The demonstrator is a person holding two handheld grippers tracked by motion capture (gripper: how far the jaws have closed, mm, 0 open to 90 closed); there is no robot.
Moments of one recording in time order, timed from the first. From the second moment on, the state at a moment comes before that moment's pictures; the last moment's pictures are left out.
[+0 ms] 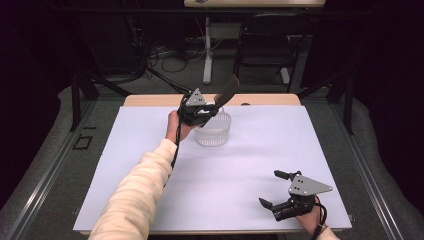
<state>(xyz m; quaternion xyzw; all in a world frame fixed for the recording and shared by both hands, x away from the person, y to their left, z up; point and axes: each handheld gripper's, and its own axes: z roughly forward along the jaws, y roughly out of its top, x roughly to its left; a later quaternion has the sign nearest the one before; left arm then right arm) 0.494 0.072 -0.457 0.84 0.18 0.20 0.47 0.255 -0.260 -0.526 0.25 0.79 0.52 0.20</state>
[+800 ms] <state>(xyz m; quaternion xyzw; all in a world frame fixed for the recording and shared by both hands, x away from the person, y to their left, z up) 0.494 0.070 -0.468 0.84 0.18 0.20 0.47 0.255 -0.260 -0.526 0.25 0.79 0.52 0.20</state>
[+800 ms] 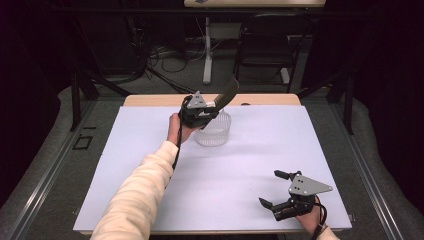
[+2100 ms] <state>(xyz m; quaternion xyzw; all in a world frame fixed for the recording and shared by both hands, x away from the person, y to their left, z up) 0.494 0.064 -0.482 0.85 0.19 0.19 0.46 0.254 -0.260 -0.526 0.25 0.79 0.52 0.20</state>
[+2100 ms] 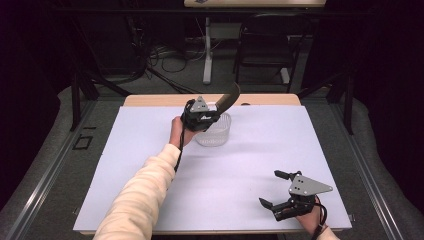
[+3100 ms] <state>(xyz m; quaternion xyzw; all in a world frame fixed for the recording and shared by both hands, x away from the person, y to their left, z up) 0.495 0.063 -0.494 0.85 0.19 0.19 0.45 0.254 -0.260 -0.526 0.25 0.79 0.52 0.20</state>
